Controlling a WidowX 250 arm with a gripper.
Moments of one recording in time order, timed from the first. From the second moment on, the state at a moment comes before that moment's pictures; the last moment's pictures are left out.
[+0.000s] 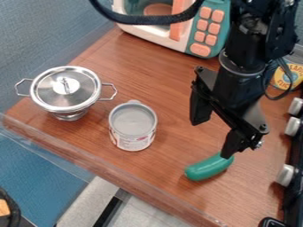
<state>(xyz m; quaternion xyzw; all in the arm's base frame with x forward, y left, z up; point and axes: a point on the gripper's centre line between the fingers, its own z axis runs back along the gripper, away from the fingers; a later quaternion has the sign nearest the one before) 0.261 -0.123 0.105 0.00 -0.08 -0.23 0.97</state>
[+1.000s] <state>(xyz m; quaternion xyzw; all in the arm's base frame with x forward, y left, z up) 0.267 -0.022 0.117 0.07 -0.10 -0.11 0.99</state>
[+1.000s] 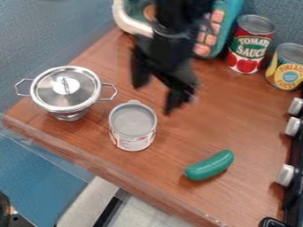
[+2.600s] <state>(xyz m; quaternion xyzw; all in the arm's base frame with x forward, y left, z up) 0.228 0.137 0.108 0.02 -0.02 -0.53 0.85</state>
